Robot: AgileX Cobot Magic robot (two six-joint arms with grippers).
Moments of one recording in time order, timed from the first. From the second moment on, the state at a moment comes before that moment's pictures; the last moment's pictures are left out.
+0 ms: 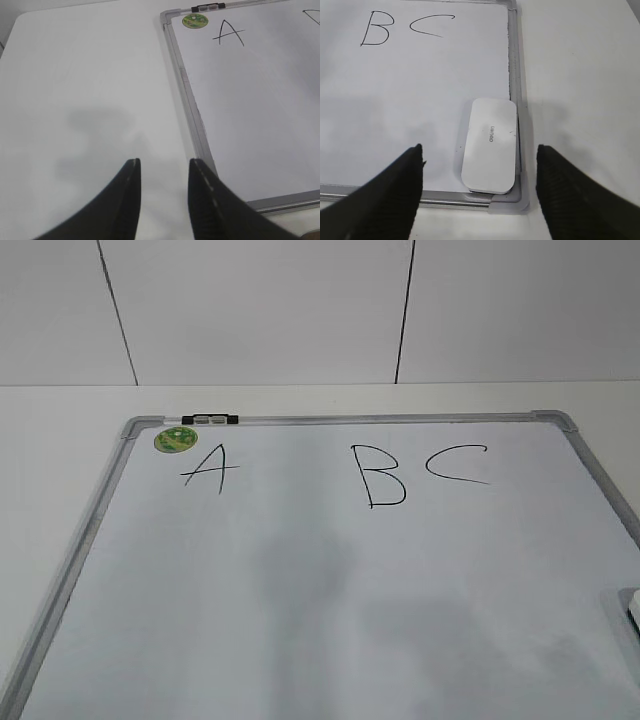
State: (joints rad) left arm 0.00 0.01 -0.52 -0.11 1.12 0.12; right arm 0.04 -0.02 -0.51 -0.01 1.14 -0.06
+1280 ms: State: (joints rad) left arm 0.00 0.54 -0.77 -0.16 1.17 0.09; right arm 0.04 0.61 -0.71 0.01 1.26 0.13
